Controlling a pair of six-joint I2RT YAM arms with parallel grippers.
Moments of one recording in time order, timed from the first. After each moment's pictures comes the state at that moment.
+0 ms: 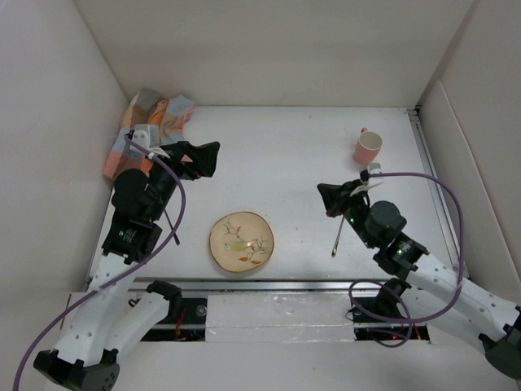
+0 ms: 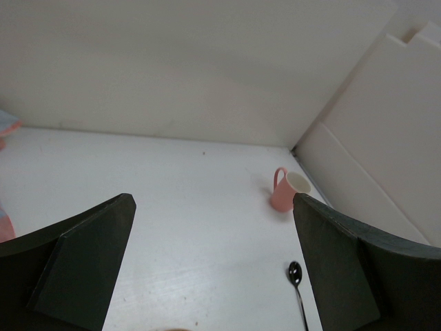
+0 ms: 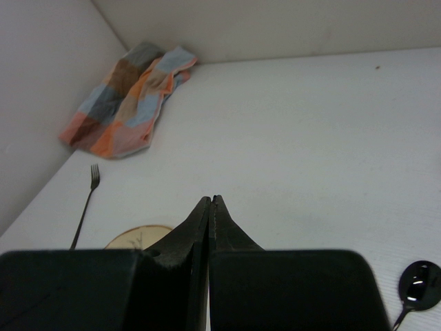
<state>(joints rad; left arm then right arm) -0.36 0.74 0.94 -0.03 0.01 -0.44 0.77 0.69 0.52 0.24 0.32 0.35</state>
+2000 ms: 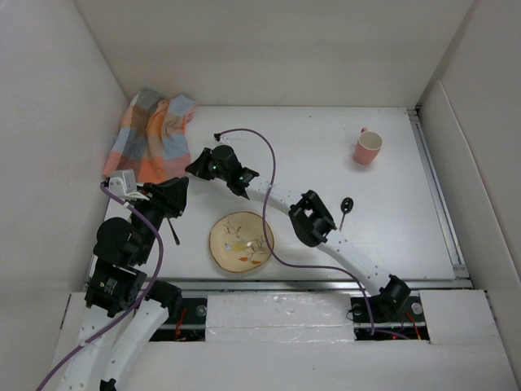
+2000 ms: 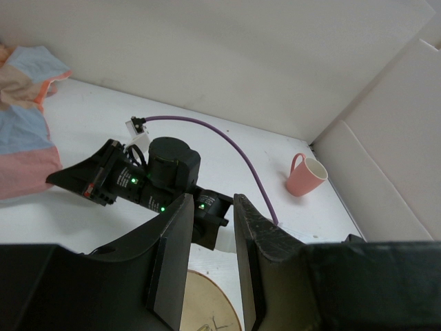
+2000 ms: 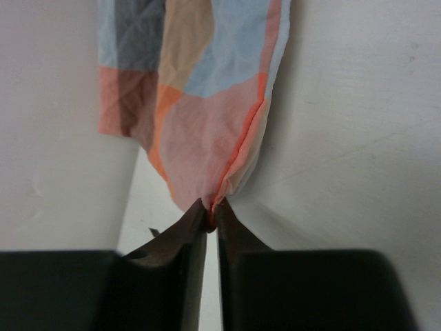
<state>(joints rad) -0.37 0.39 0.78 -0.30 -0.12 -0.50 0.85 2.94 2.64 0.09 -0.09 0.98</state>
